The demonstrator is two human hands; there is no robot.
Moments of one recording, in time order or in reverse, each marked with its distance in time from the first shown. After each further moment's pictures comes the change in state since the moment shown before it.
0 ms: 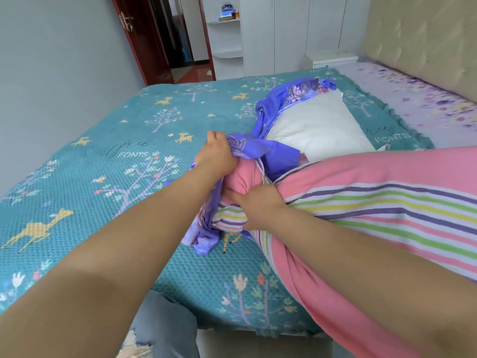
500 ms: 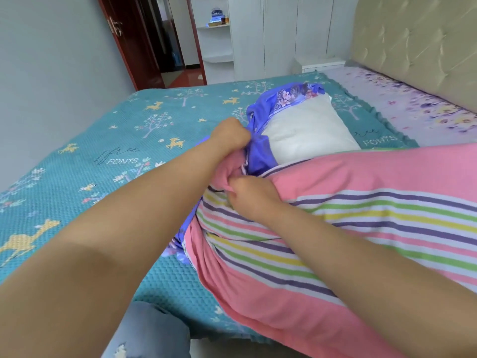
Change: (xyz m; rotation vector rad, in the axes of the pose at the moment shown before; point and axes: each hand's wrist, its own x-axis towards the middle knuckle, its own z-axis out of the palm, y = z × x) left_hand 0.031 0.064 -0.037 -0.103 -0.170 0.043; right_hand -0.002 0.007 -0.050 0.426 0.097 0.252
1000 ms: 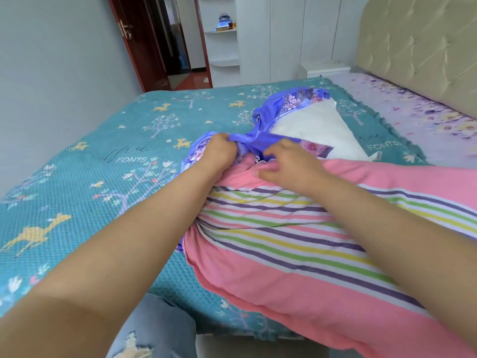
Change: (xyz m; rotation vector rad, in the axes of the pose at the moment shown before) left_hand -0.048 -0.036 0.000 -0.575 0.115 -0.174; right_hand 0.000 0.053 -0.048 0.036 0.072 0.041
